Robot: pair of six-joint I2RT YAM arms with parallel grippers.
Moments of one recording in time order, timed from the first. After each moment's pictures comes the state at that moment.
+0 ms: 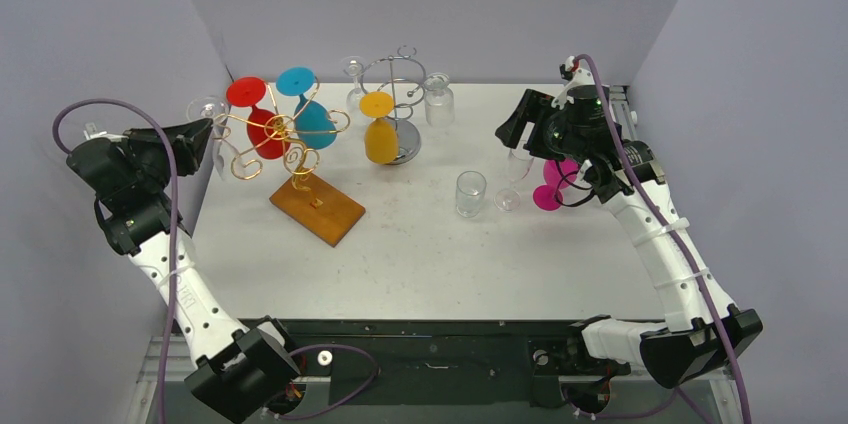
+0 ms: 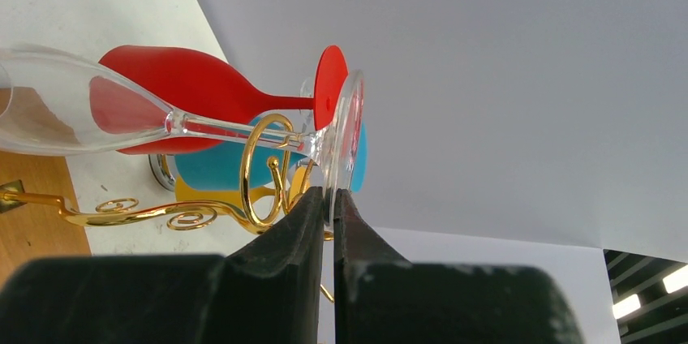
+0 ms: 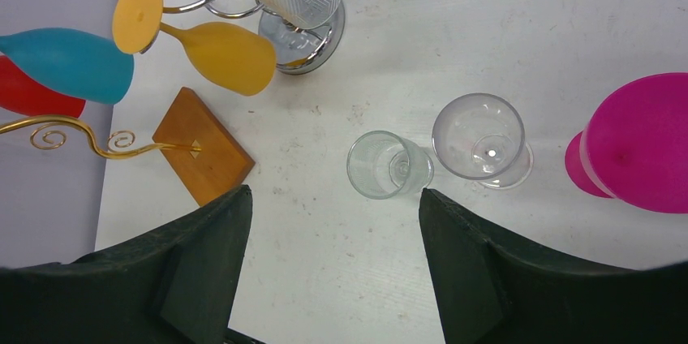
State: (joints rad) left arm 0.69 1.03 1.16 -0.34 0.70 -1.28; right arm 0.34 1.24 1.42 -0.70 -0.09 0.52
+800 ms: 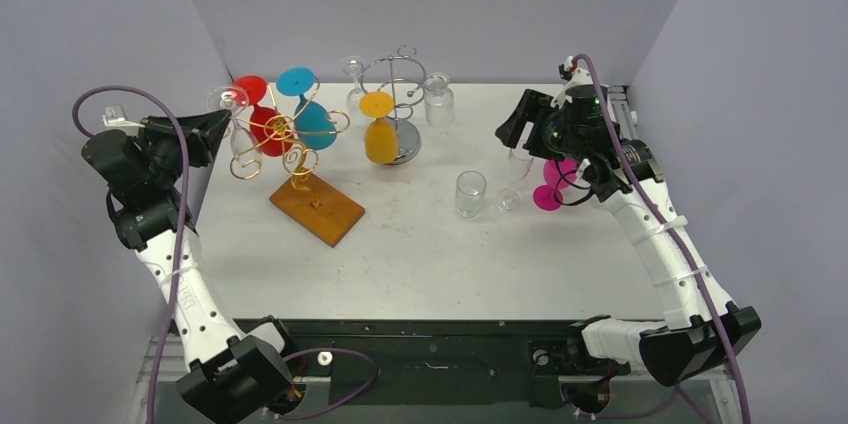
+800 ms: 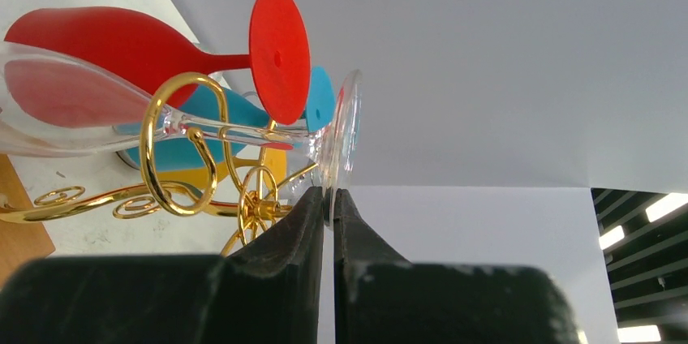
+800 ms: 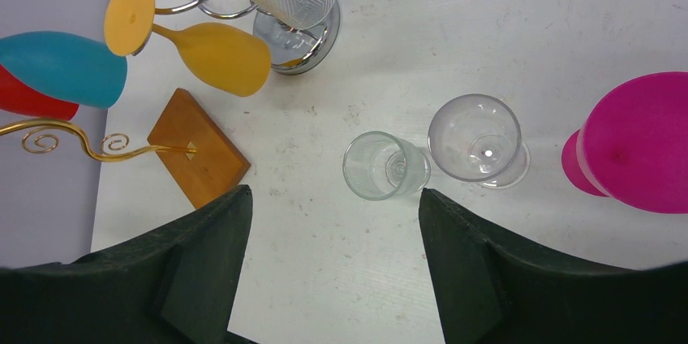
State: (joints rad) left arm 0.59 1.05 1.15 -0.24 0.74 -1.33; right arm 0.34 1.25 1.42 -0.70 -0.08 0.52
